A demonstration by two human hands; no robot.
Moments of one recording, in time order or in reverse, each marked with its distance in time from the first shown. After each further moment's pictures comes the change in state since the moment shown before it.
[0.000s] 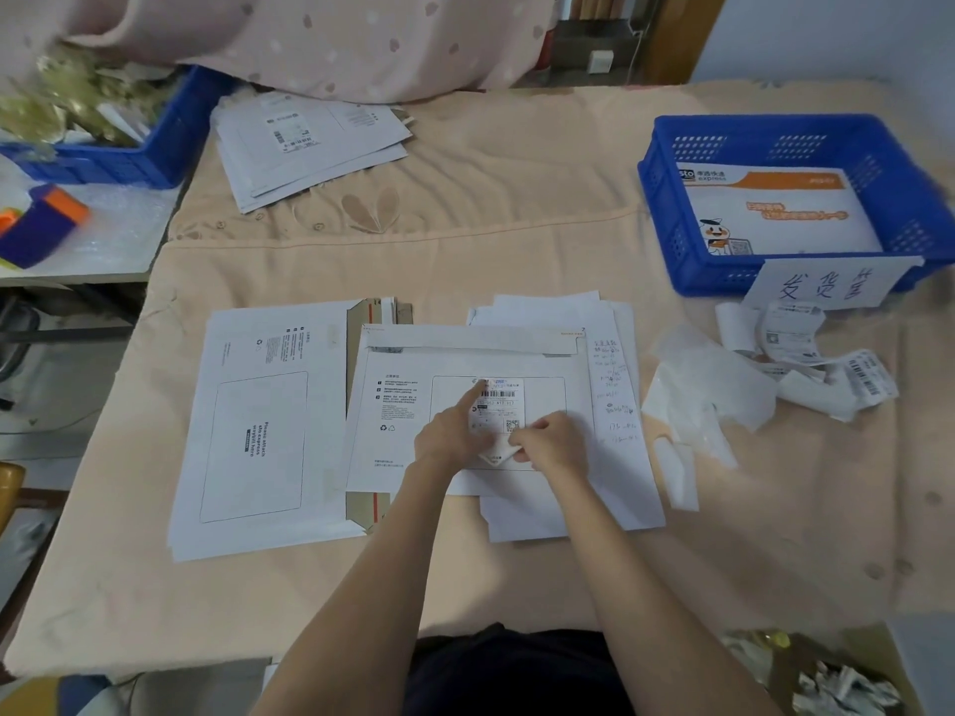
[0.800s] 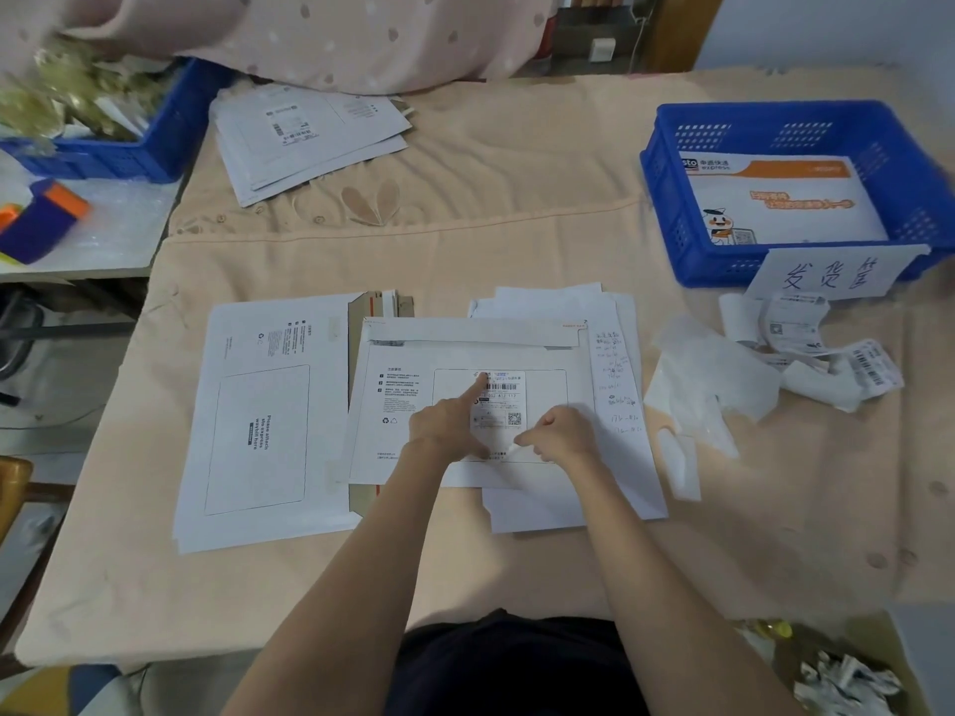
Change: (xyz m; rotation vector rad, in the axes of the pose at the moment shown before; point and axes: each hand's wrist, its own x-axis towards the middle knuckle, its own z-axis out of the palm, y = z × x) left_hand 0.006 -0.008 -0.007 0.301 -0.062 0.073; right_hand 0.006 0.003 -0.014 -0.203 -0.099 -0.074
